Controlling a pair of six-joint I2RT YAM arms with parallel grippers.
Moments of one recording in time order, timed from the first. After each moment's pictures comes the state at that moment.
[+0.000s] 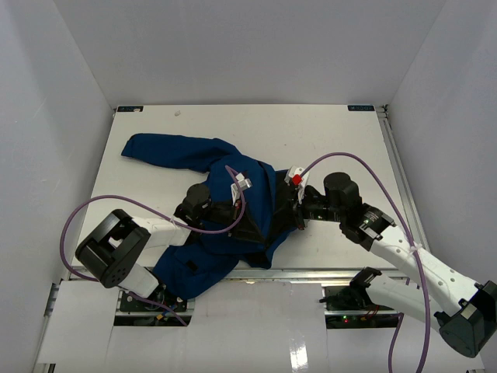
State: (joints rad) left arm -0.69 1.49 0.49 1.06 1.17 -0.97; right arm 0.72 0.91 0.74 -0.24 -0.54 -0.05
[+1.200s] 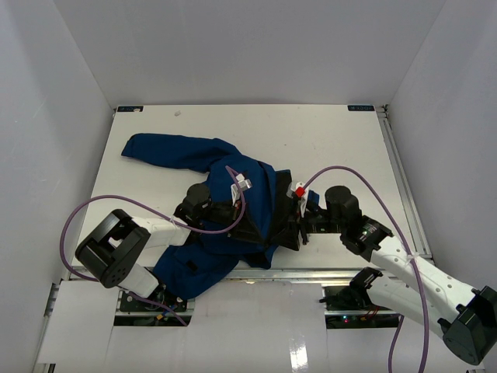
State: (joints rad) left arm -0.69 1.49 0.49 1.05 1.19 -0.96; right arm 0.72 0.83 0.56 -0.13 -0.71 0.09
